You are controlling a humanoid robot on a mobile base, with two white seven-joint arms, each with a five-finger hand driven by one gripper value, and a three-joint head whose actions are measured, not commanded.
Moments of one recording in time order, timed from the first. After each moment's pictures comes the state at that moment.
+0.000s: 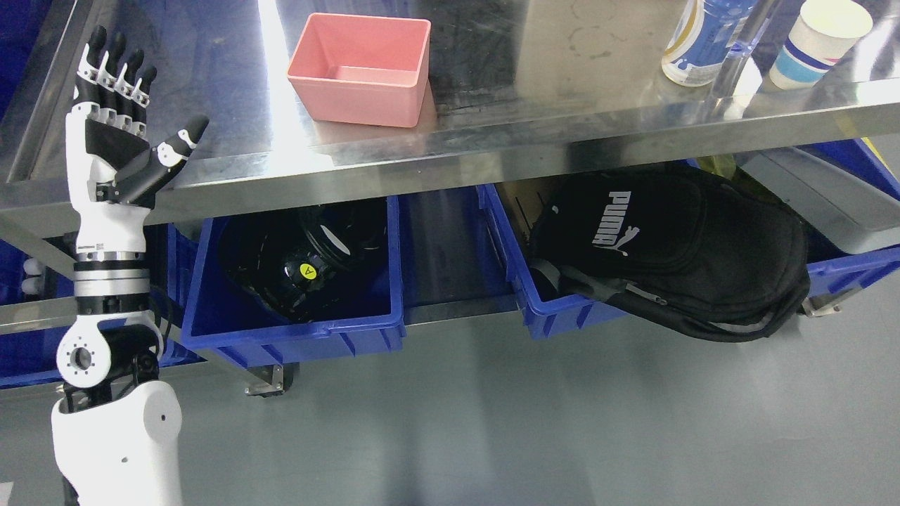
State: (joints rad) left arm -0.34 0.09 0.22 -1.64 0.34 -0.18 -0.27; right arm 0.00 0.00 0.00 0.00 0.00 -0.06 -0.02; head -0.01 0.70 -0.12
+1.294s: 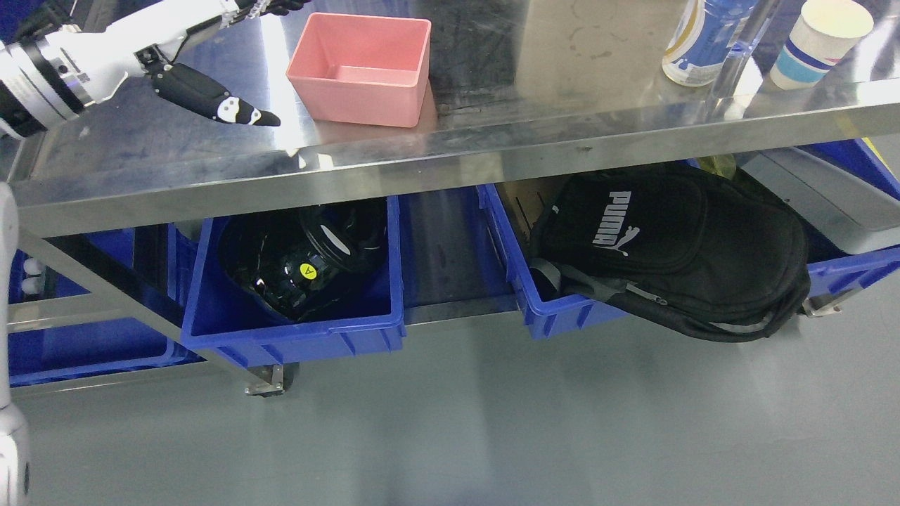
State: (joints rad) left arm -0.98 0.52 -0.22 -1.34 0.04 -0.19 -1.00; right arm 0.00 0.00 0.00 0.00 0.00 -0.06 -0.01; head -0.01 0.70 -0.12
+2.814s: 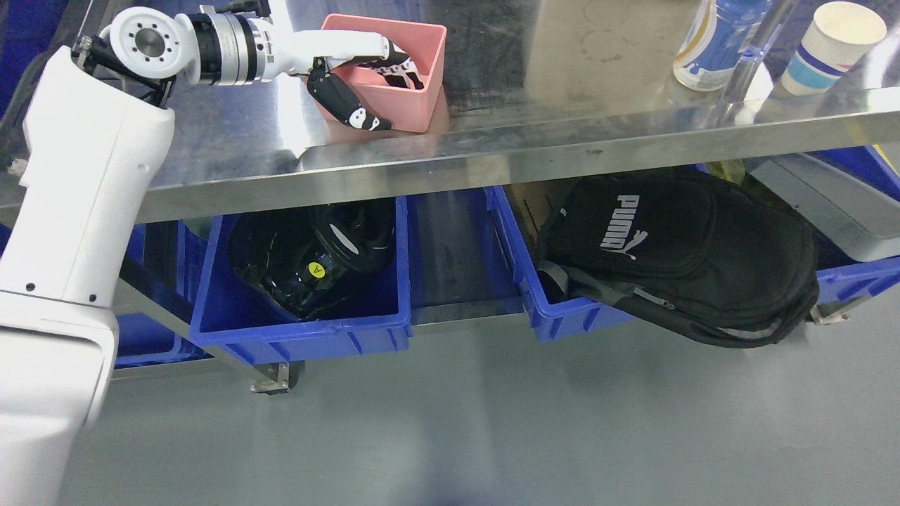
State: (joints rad) left arm -1.25 0.27 -0.52 -0.92 -0.19 -0.24 -1.09; right arm 0.00 0.00 0.00 0.00 0.00 -0.06 -0.01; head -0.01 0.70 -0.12
